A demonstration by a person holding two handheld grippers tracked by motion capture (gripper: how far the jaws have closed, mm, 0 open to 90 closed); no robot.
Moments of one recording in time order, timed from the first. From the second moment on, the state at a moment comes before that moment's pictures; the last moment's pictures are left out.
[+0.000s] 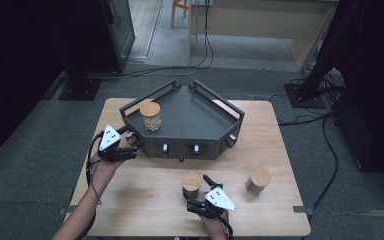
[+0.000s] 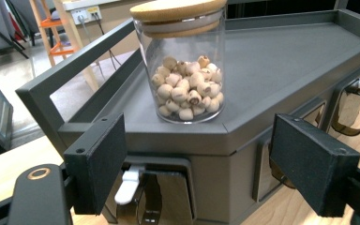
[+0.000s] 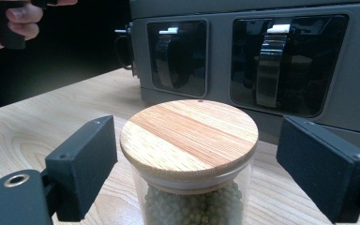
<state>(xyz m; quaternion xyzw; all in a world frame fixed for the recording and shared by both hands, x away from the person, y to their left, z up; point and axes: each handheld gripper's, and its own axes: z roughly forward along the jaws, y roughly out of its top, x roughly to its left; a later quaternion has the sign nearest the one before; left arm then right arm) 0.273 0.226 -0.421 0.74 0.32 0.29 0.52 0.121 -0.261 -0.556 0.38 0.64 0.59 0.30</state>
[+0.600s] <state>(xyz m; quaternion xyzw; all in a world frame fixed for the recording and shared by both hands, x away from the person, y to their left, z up) 0.248 0.236 -0.431 0.74 0.31 0.30 0.52 0.120 -0.261 -0.555 0.38 0.64 0.59 0.30</state>
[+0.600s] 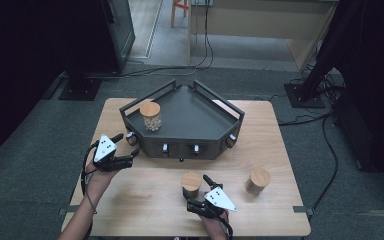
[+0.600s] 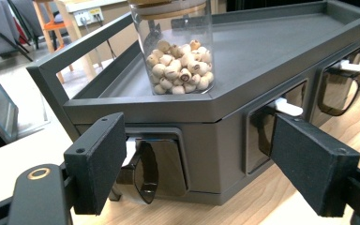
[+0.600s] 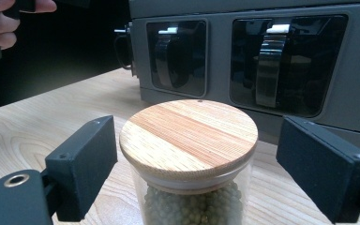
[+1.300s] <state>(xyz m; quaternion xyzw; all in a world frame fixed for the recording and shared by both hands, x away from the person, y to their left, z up) 0.230 0.241 -0.461 0.73 0.34 0.27 0.53 0.121 -0.260 -0.555 0.38 0.64 0.59 0.30</state>
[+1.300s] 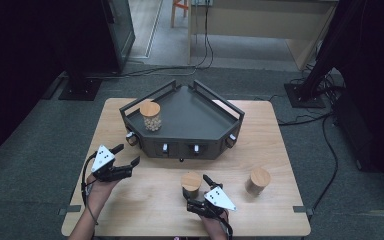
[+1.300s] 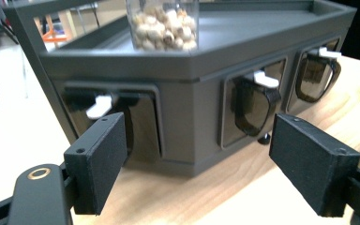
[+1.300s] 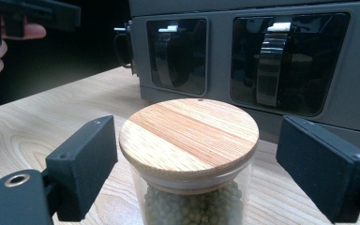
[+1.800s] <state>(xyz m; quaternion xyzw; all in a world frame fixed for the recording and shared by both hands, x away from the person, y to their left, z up) 0.223 0.240 -0.473 0.73 0.35 0.25 0.54 0.122 -0.260 -0.553 0.38 0.65 0.59 0.30</state>
